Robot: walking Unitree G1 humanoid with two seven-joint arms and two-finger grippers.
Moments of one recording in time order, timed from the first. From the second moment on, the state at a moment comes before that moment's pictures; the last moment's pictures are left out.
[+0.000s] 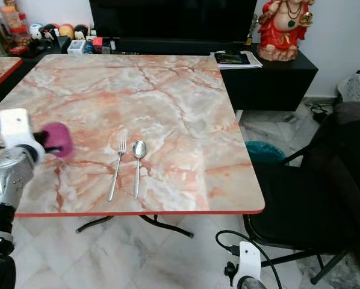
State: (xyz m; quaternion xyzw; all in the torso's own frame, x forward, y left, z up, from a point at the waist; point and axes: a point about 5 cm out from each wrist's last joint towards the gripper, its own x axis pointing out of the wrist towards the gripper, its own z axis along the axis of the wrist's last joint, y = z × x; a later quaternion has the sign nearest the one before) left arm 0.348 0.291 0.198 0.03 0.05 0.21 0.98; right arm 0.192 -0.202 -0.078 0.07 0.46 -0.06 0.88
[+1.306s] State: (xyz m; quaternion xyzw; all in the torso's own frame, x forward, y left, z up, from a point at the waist) left arm 0.179 0.349 -0.018 0.13 0.36 0.44 0.81; right arm 0.192 -0.199 -0.079 0.07 0.45 -0.07 0.89
